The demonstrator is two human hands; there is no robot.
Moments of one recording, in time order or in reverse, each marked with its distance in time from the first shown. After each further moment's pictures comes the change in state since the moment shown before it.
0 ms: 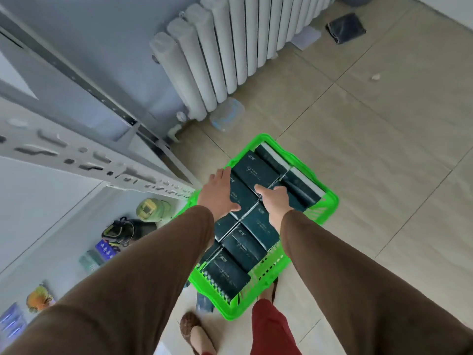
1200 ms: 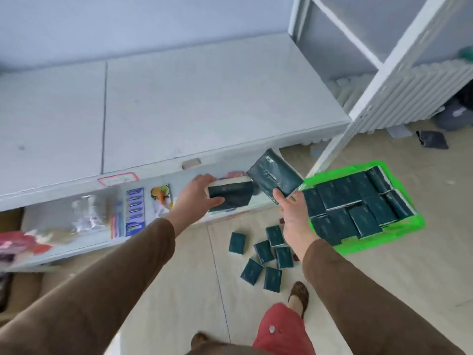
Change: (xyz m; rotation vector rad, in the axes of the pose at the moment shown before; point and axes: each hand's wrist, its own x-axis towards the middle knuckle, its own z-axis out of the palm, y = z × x) left_hand -0.514 -0.329 -0.002 -0.614 0.555 -0.319; right_hand -0.389 0.224 0.202 -0.067 -0.344 -0.592
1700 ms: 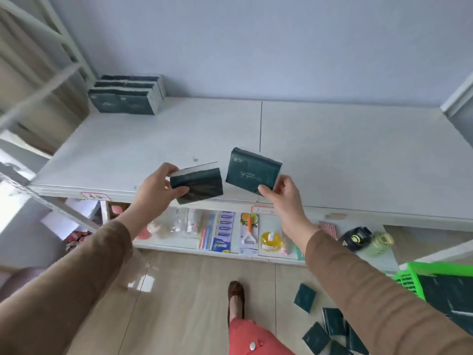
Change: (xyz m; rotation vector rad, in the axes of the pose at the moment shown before) left_hand -0.108 -0.246 -0.339 -0.089 0.476 -0.212; right_hand -0.108 -0.045 0.374 -0.289 -0.529 -0.333
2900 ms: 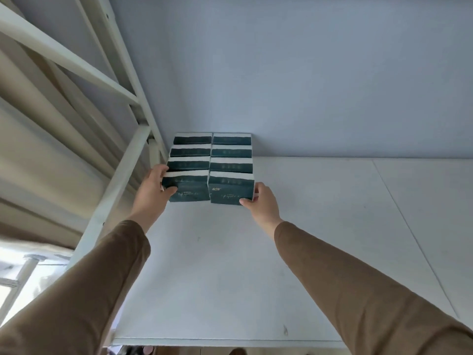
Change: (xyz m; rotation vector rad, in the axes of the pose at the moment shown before) left_hand 0.380 -0.283 -0.233 0.014 0.096 0.008; right_hand 0.271 -0.055 0.465 -0.458 0.005 -0.035
